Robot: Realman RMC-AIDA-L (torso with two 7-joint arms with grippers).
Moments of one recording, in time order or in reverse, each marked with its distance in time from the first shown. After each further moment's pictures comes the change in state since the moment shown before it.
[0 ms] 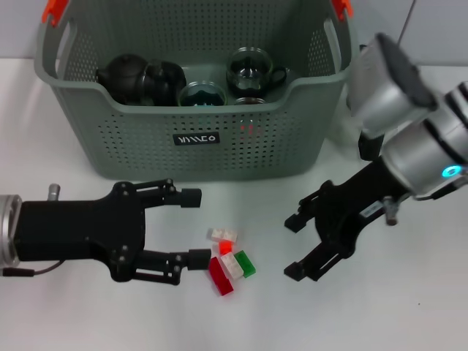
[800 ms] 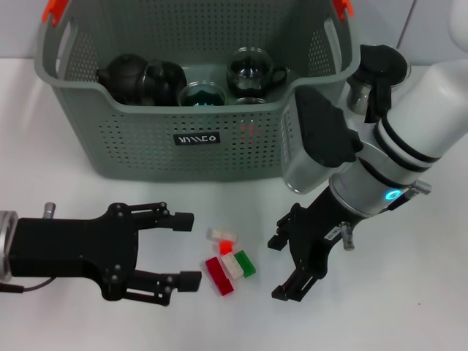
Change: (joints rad) left arm 0.002 0.005 -0.026 -0.003 0.091 0.017 -0.014; right arm 0.090 0.023 -0.287 0.125 0.020 0.200 0.008
